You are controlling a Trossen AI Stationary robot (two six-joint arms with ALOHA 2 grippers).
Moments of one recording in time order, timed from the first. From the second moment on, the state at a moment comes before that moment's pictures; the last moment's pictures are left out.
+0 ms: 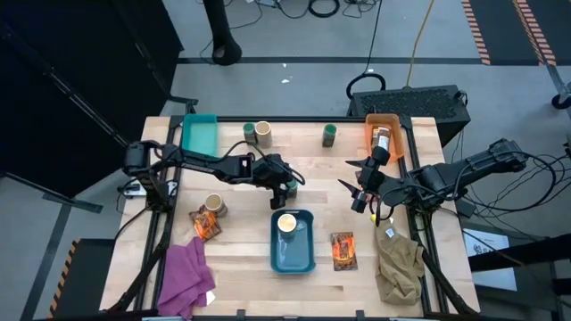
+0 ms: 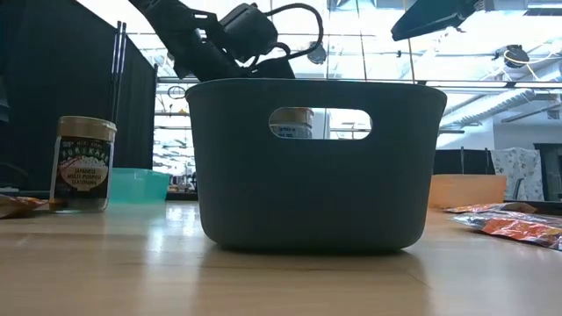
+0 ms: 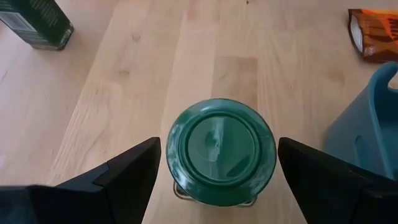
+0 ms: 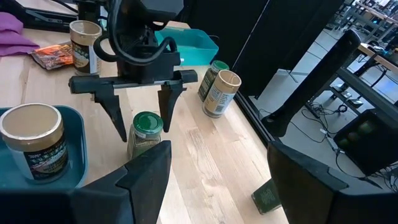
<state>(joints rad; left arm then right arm) 0.12 1.75 1.03 -0.02 0.02 0.04 0.35 0.98 0.87 -0.48 0.81 0.15</state>
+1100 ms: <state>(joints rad) 0.07 1.61 1.03 -0.01 -0.07 0.03 0.35 0.98 0.87 -0.48 0.81 0.15</state>
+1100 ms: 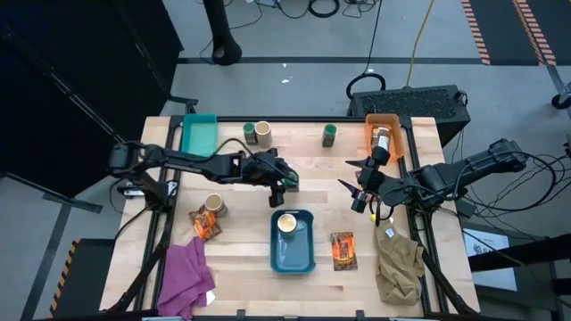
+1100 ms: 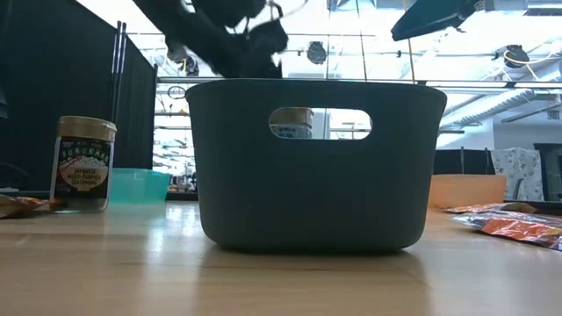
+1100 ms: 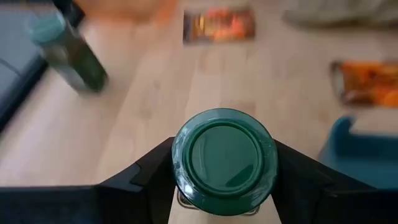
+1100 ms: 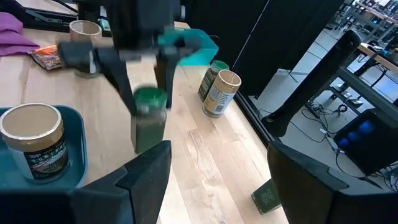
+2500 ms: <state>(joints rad) 0.74 1.14 0.84 -0.41 -0.68 -0.40 0.35 0.98 0.87 -0.50 0.81 0.15</state>
